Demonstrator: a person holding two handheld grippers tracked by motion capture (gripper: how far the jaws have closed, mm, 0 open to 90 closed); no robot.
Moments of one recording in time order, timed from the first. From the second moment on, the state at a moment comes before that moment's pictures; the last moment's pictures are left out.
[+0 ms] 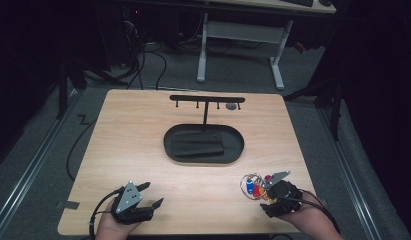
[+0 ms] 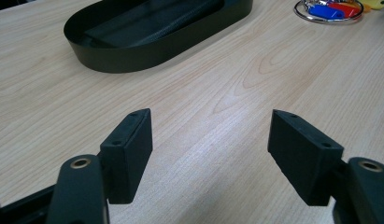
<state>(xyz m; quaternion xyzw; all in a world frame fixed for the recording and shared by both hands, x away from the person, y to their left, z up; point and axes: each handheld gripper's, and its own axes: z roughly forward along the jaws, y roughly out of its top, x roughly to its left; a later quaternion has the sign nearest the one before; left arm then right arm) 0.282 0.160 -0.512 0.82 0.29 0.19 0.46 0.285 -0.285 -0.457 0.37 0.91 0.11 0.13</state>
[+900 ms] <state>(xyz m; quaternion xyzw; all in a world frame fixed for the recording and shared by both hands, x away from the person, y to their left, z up) 0.282 0.158 -0.514 0.83 0.27 0.18 0.46 0.344 -0.227 -0.486 0.29 0.96 0.00 0.04</state>
